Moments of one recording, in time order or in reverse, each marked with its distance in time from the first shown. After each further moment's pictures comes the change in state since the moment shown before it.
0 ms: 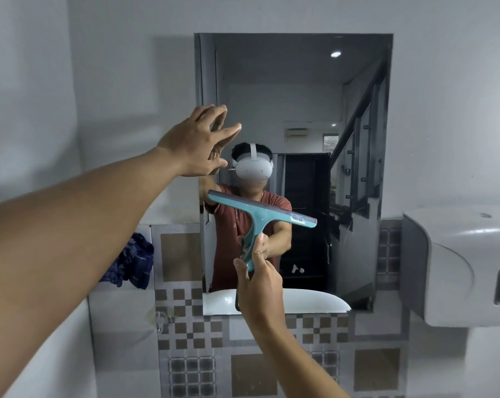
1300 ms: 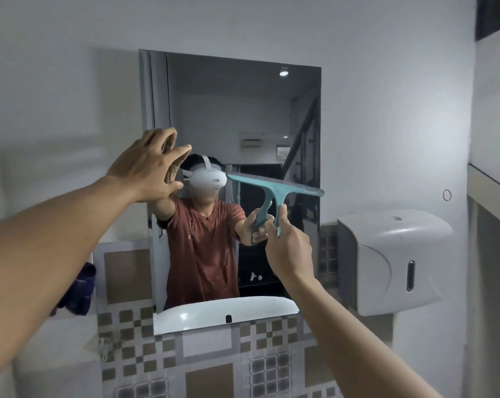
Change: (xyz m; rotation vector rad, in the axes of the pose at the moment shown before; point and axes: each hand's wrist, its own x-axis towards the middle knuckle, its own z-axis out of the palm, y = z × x) left_hand -0.011 0.028 -0.004 -0.045 0.069 -0.049; right_hand 0.069 0.005 -0.138 -0.310 0.240 0.037
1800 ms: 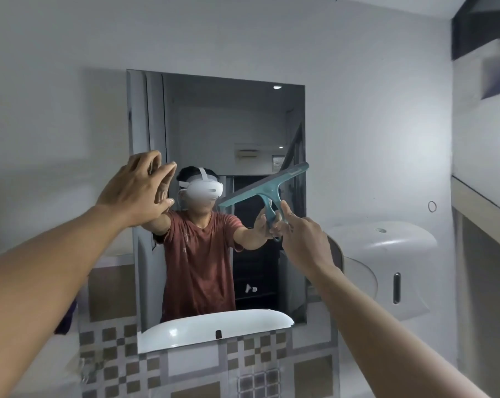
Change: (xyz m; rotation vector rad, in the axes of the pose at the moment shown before) left_hand -0.007 0.020 0.004 -0.053 0.051 -0.097; right_hand 0.054 0.030 -0.051 -0.278 -0.041 -0.185
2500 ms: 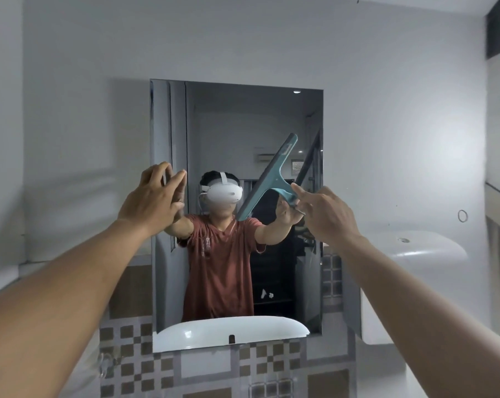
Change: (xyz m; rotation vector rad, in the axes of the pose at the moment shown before) left_hand -0.011 0.002 0.017 -0.048 -0.045 -0.181; right_hand 0.051 0.000 -0.038 -0.137 -0.015 -0.191
